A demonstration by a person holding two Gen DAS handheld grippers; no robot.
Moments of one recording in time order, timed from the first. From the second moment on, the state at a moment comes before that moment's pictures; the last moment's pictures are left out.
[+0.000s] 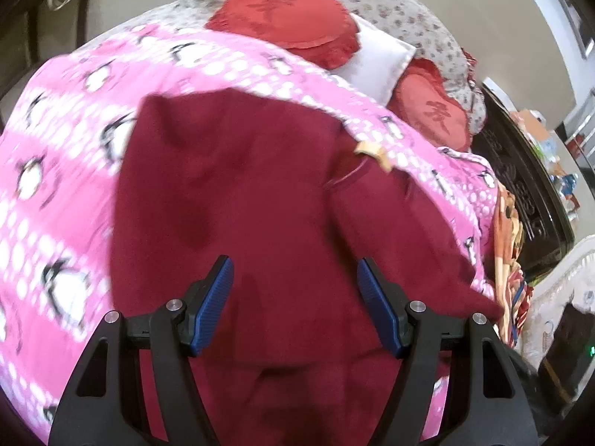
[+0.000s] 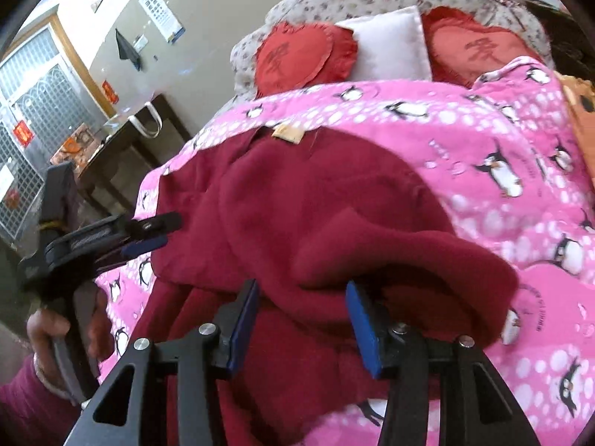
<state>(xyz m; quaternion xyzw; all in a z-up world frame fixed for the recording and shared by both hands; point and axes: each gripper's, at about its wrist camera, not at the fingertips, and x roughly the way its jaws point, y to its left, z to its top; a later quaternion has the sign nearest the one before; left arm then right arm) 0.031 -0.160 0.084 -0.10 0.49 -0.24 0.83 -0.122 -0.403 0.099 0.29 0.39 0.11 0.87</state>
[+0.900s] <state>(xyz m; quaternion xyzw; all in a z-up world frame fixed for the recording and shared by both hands) 0.038 -0.116 0.134 -0.10 0.38 -0.21 0.89 -0.163 -0.459 0.099 0.34 0.37 0.03 0.87</state>
